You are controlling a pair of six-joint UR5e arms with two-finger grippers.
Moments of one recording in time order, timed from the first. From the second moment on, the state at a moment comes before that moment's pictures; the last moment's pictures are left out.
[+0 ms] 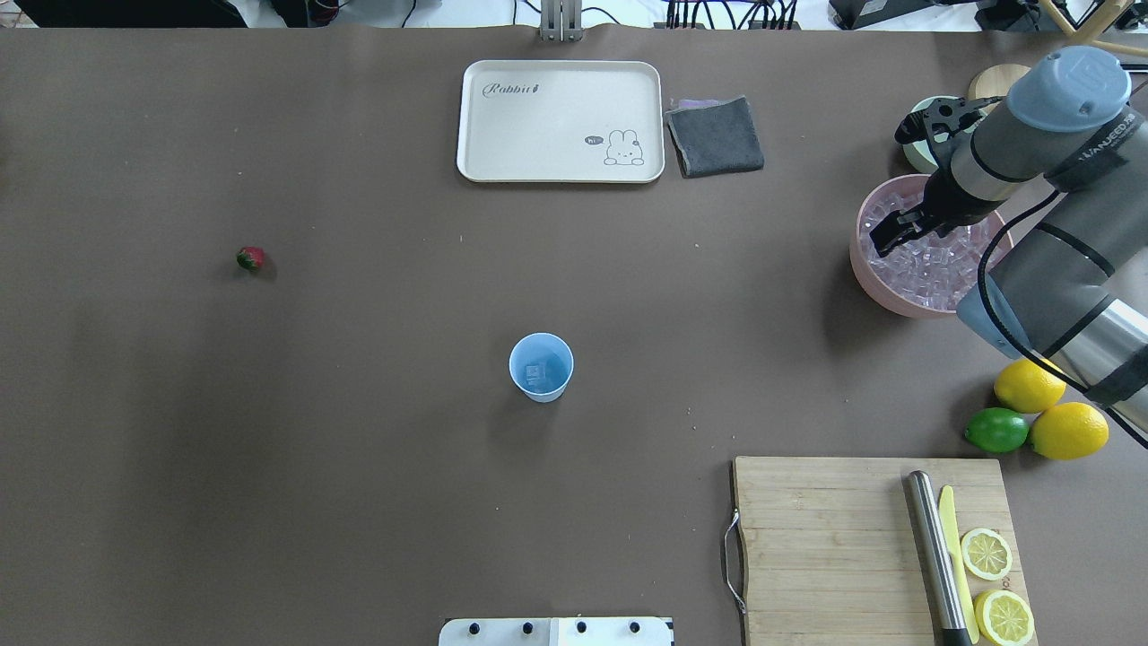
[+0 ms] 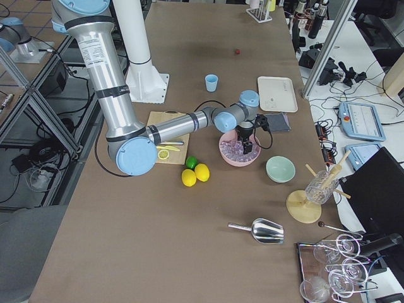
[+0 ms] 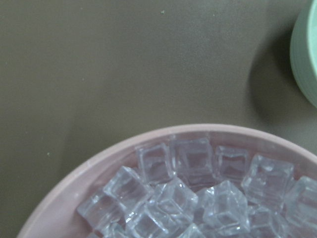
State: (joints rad) left arm -1.51 -1.69 -1.49 -1.89 -2.32 0.01; right arm 0.97 -1.27 1.54 -1.33 2.11 0.46
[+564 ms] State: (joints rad) left arm -1.51 -1.68 -1.49 -1.92 -2.32 0.01; right arm 0.96 -1.26 1.55 -1.33 2.12 0.46
